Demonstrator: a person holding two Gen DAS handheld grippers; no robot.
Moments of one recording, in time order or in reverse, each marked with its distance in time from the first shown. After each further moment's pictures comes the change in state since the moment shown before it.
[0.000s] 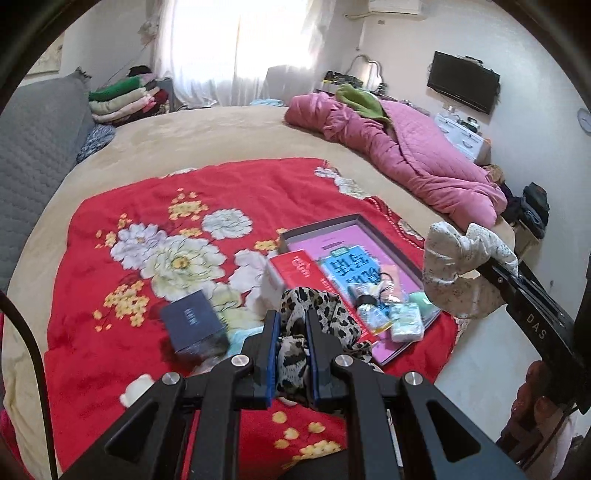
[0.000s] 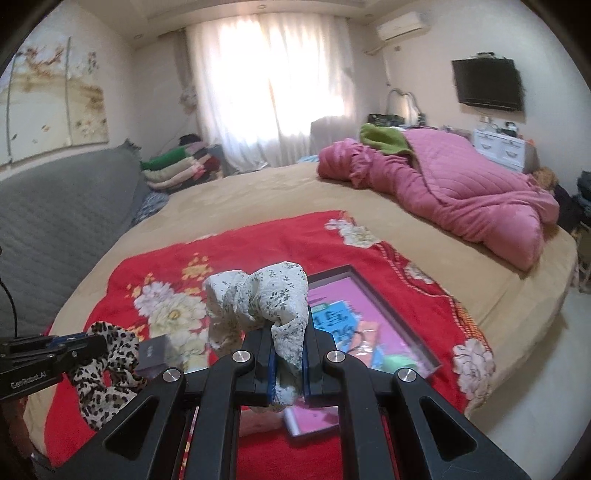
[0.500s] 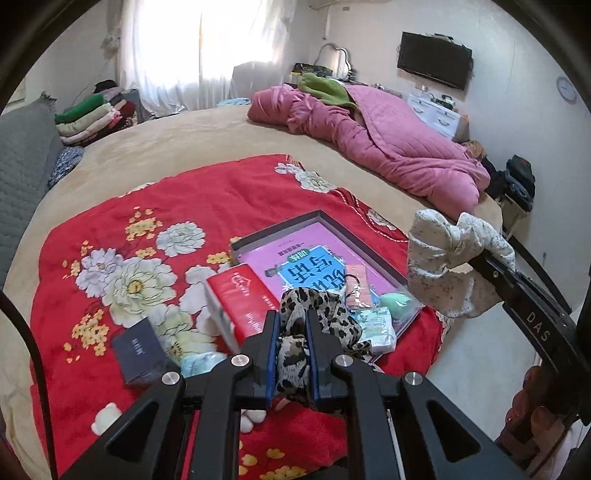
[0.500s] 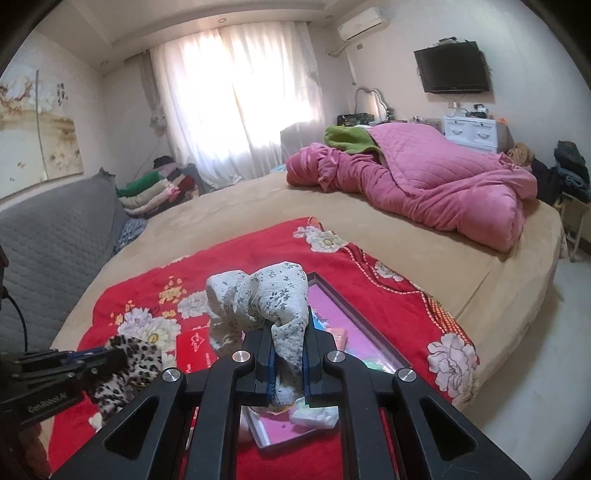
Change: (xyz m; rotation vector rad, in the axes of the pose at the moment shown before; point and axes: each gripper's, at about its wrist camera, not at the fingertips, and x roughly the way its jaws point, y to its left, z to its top) left arm 0.041 -0.067 0.020 0.103 0.029 -0.035; right arm 0.001 -0.052 0.003 0.124 -0.031 -0.034
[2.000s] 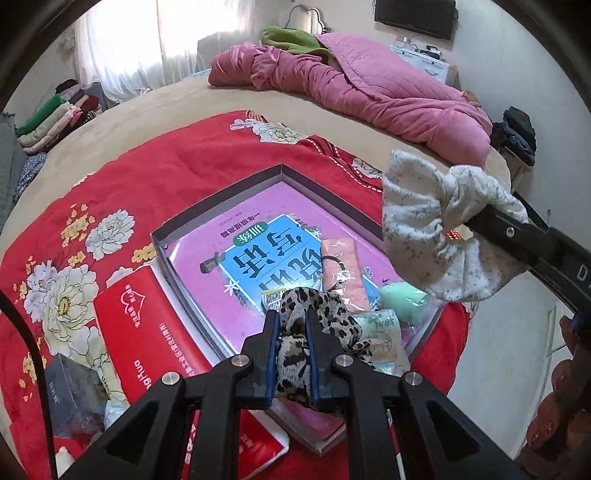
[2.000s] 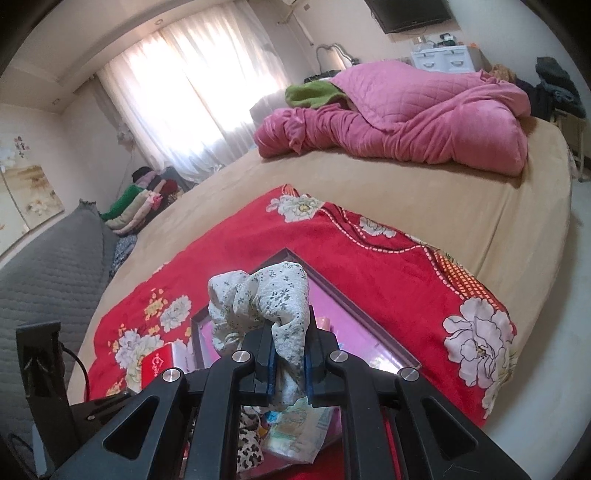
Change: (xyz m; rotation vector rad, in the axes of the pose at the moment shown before) left arm 0.146 -0.059 0.008 0.106 0.135 -0.013; right arm 0.096 -0.077 -0.005 0.224 0.124 0.029
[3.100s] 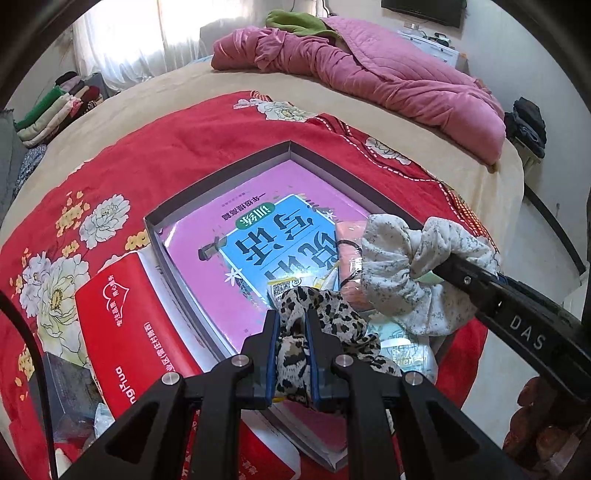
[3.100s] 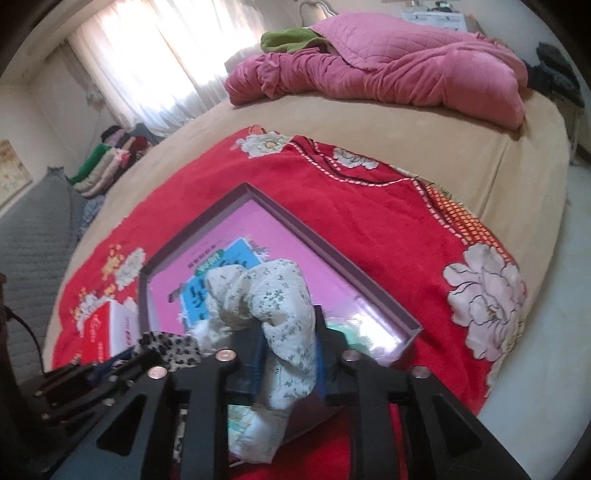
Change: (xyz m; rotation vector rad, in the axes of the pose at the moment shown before) left arm 0.031 0.004 -0.002 -0.003 0.059 0.027; right arm 0.066 -0.020 -0.034 -0.005 0.180 -0.119
